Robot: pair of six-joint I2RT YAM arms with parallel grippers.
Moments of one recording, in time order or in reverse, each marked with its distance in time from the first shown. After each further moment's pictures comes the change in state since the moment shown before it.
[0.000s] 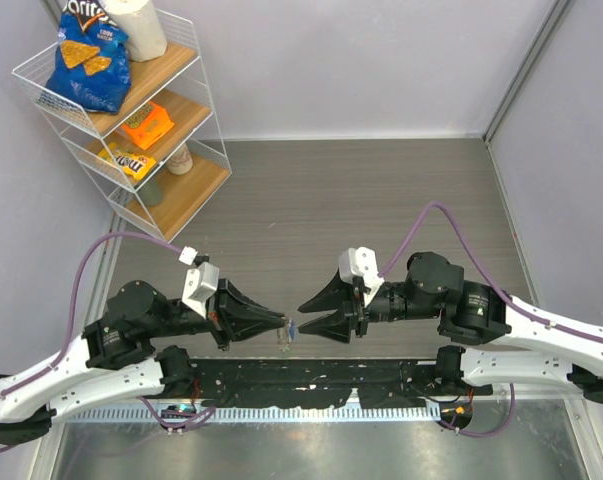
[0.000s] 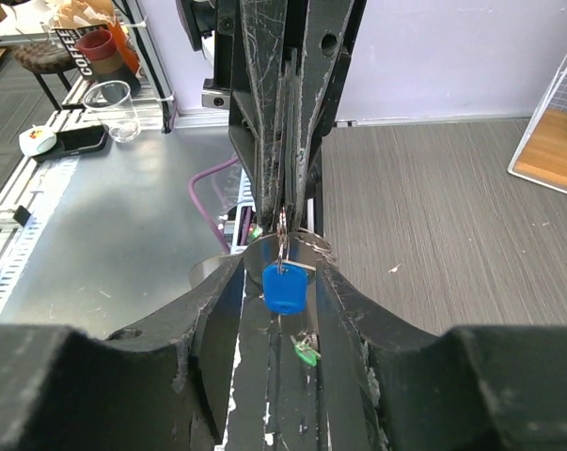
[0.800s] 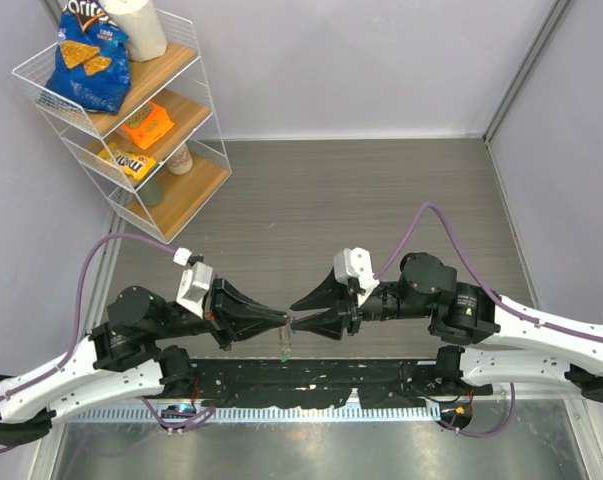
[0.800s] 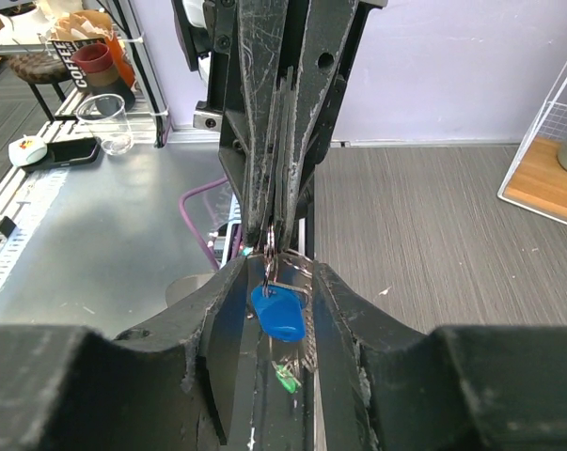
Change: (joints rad) left arm 0.000 -0.029 -0.080 0.164 -0.009 -0.055; right arm 0.001 0.028 -0.036 0.115 -0.001 -0.024
